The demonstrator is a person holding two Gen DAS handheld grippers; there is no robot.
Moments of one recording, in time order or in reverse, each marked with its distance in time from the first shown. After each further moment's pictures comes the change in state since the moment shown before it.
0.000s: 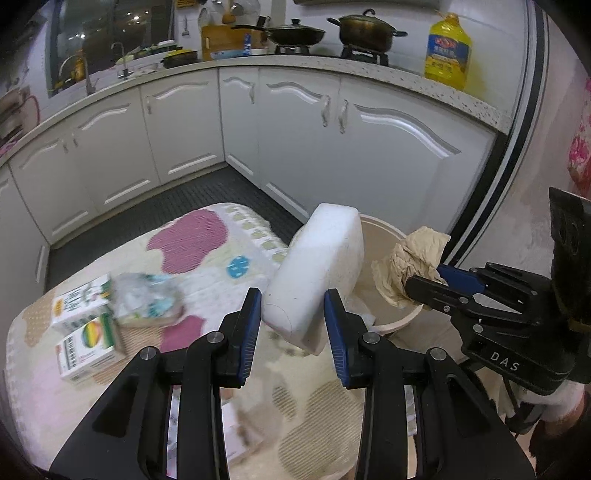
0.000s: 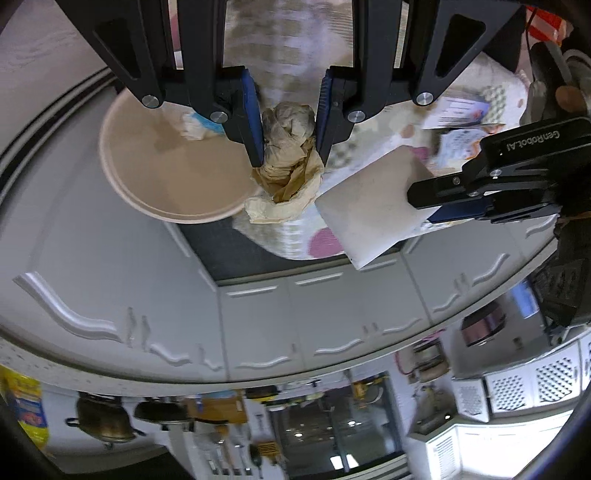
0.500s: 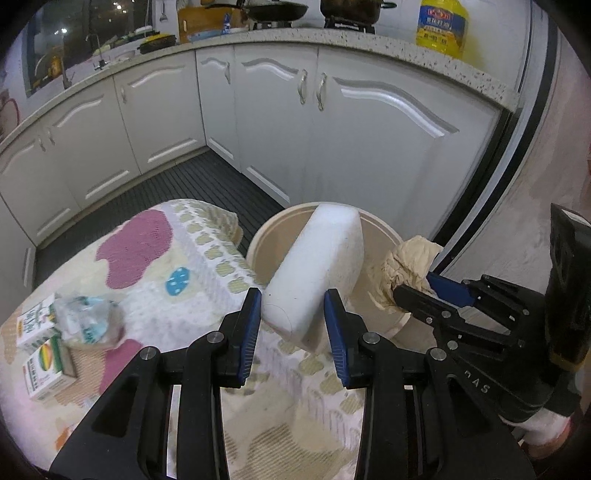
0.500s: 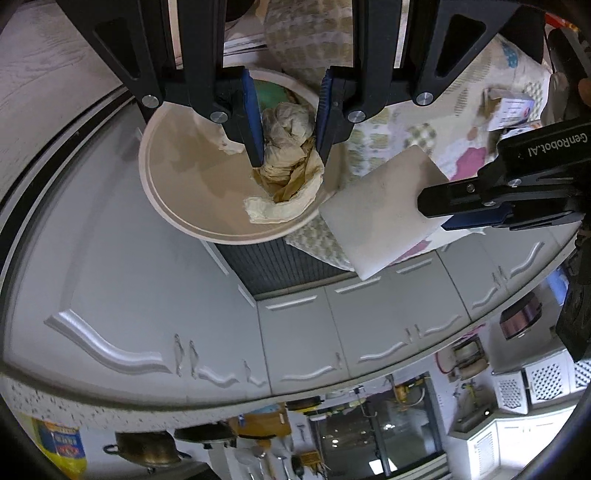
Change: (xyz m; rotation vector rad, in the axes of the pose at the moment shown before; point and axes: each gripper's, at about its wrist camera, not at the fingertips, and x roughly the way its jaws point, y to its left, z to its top) left arm 0.065 -0.049 0.028 0.023 0.092 -0.026; right arm 0.019 -0.060 -0.012 0.078 0.040 -0.096
